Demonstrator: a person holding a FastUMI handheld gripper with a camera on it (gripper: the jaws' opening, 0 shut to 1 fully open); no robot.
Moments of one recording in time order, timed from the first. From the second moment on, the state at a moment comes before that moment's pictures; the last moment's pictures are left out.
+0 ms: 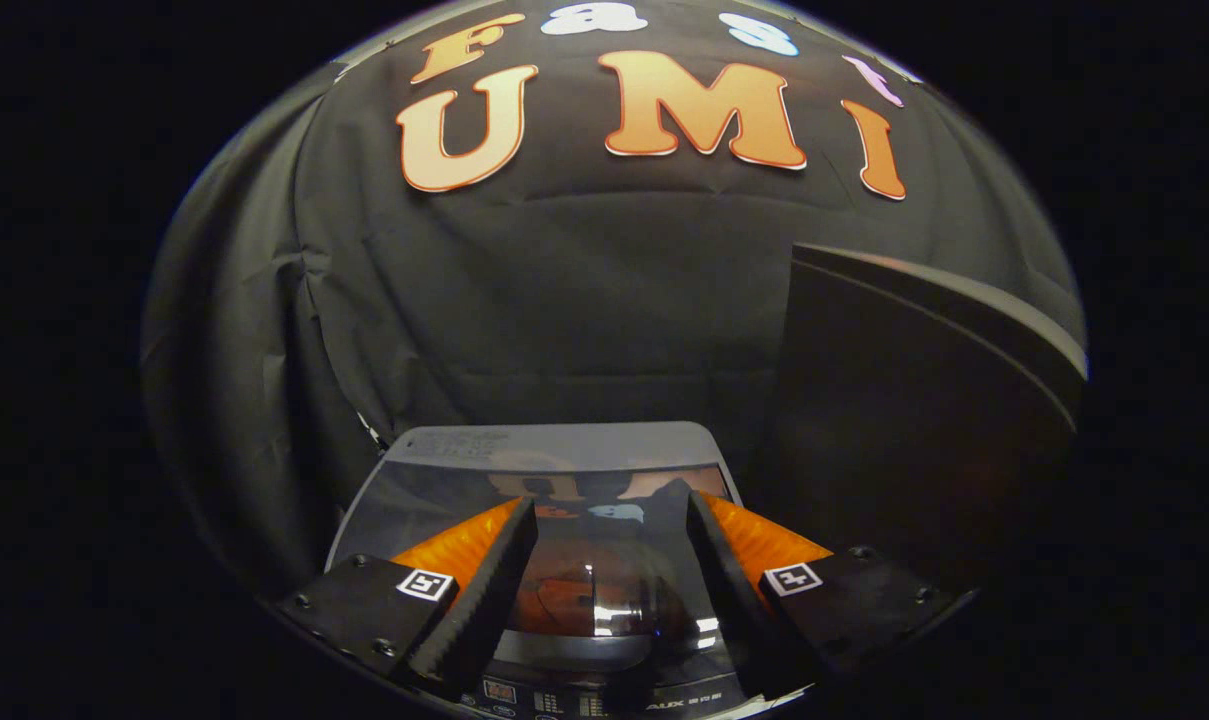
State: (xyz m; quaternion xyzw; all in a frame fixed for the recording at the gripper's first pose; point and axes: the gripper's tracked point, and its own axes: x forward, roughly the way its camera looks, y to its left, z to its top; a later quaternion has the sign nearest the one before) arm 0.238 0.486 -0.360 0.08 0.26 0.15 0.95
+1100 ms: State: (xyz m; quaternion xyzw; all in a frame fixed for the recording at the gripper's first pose) arm 0.142 0.265 -0.109 0.12 0.07 0.16 0.98
